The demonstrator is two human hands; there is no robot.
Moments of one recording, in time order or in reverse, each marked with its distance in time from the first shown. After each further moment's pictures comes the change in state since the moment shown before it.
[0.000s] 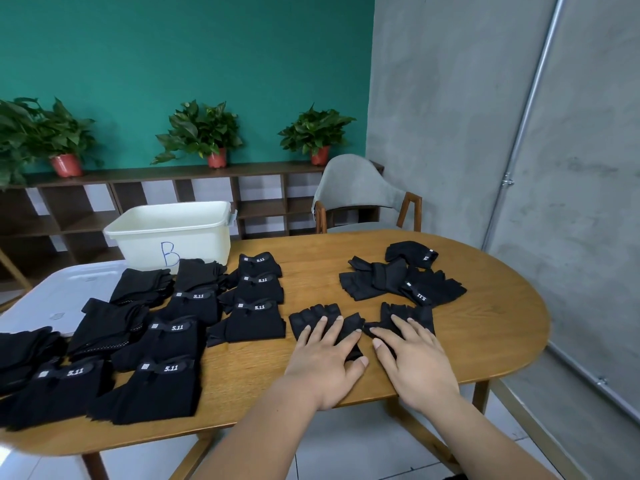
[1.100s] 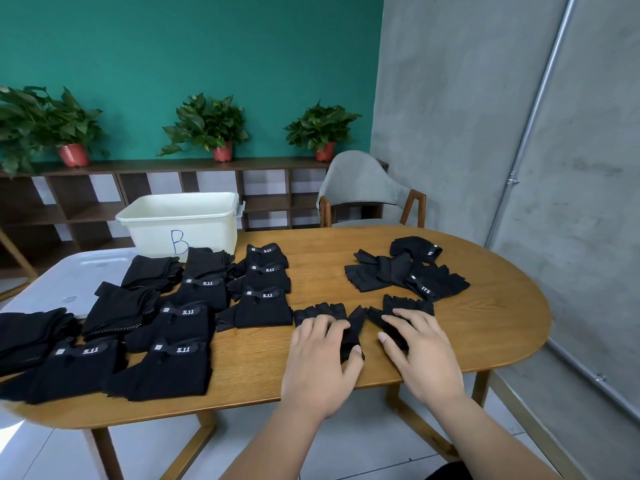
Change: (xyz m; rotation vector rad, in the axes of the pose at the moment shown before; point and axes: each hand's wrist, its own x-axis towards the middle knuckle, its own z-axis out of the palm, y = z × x) left_hand -0.044 0.005 0.012 -0.187 0.516 -0.072; right_hand -0.011 0.003 0.004 0.176 0.304 -0.124
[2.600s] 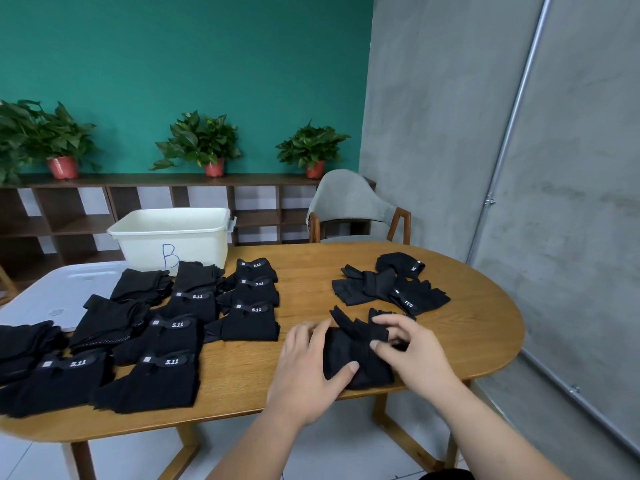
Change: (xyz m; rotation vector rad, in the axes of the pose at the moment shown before) left_hand 0.001 -0.003 -0.005 -0.174 -0.024 -0.017; right_hand 0.009 -0.035 -0.072 0.695 -0.197 0.302
